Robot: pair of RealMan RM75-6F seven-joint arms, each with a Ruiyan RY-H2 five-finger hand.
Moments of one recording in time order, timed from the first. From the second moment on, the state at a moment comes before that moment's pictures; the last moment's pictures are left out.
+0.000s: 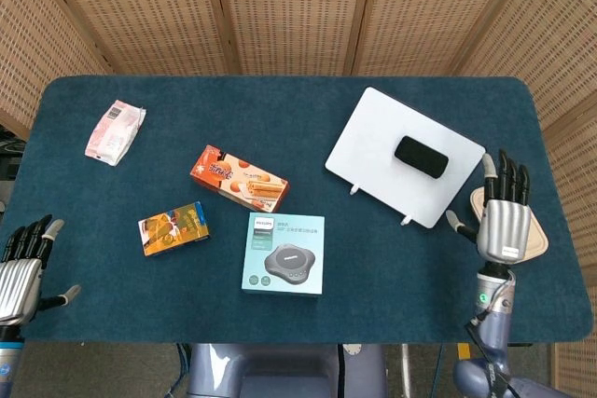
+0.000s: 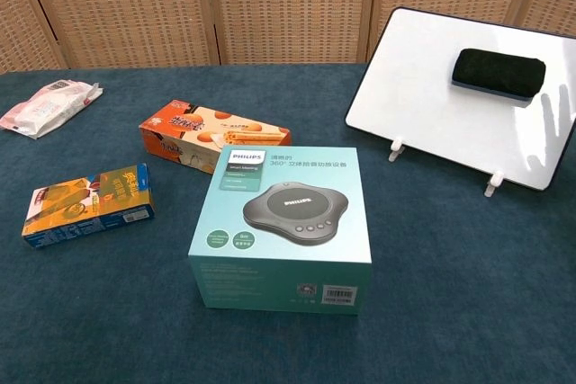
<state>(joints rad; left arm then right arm) -0.06 -1.17 -0.02 -1.69 1.43 1.46 0.15 0.32 -1.57 0.25 -1.41 -1.30 1.66 -0.23</state>
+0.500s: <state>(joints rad) -0.04 -1.17 -0.03 -1.68 1.44 1.51 0.14 0.15 -1.40 0.06 -1.50 -1.51 1.74 -0.12</state>
